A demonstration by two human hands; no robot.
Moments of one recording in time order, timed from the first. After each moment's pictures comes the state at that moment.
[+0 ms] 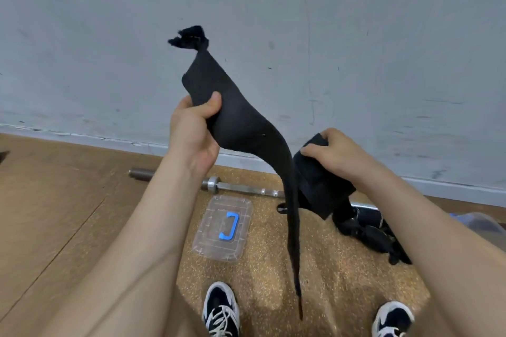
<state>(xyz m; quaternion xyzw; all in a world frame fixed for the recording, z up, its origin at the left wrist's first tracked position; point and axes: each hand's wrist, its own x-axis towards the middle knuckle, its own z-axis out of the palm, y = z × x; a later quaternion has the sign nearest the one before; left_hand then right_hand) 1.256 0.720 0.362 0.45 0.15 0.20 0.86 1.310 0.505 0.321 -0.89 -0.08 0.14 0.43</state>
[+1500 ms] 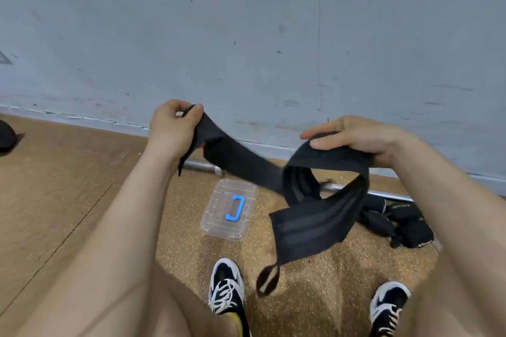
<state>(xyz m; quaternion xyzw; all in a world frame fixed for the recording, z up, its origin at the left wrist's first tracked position) 1.213 0.764 0.345 0.78 0.26 0.21 0.53 1.313 0.479 0.331 -0.75 -0.13 0.38 0.52</state>
